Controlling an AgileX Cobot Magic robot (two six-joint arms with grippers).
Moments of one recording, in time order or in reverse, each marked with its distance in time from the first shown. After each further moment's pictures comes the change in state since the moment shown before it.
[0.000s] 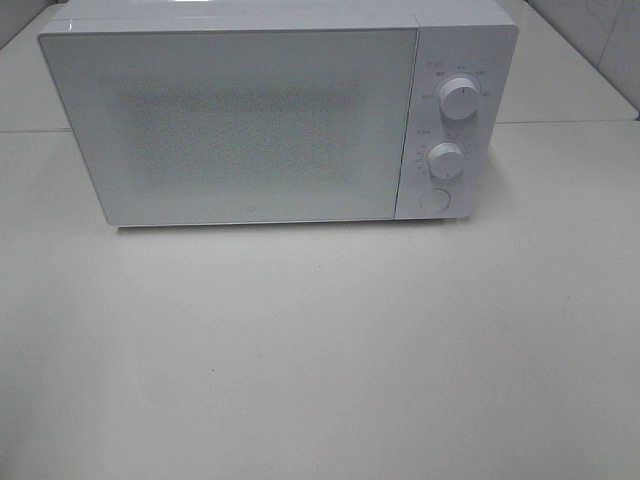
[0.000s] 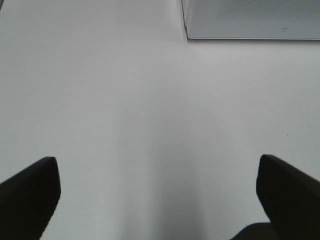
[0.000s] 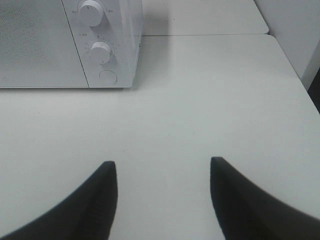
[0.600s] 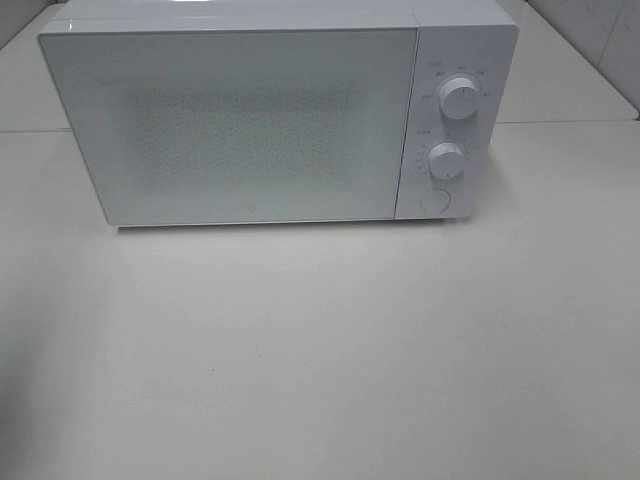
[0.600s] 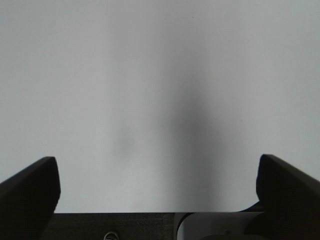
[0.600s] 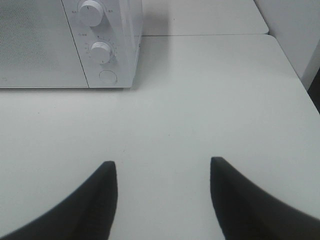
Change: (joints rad) left arm -0.003 0.550 -0.129 0.052 -0.014 -0.003; right arm 0.000 0.000 0.000 0.000 0.000 0.000
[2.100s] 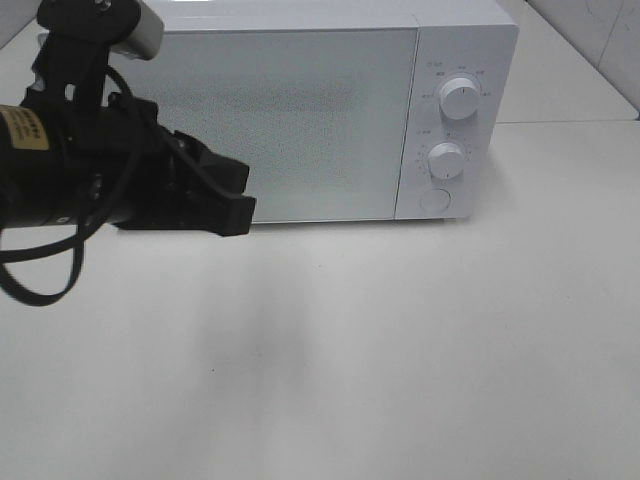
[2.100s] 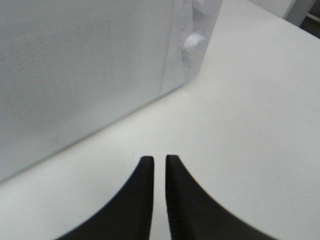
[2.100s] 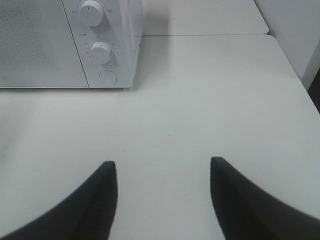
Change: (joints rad) left arm -0.856 0.480 0.000 -0.206 -1.061 0.024; right arm 0.000 0.000 0.000 0.000 0.000 0.000
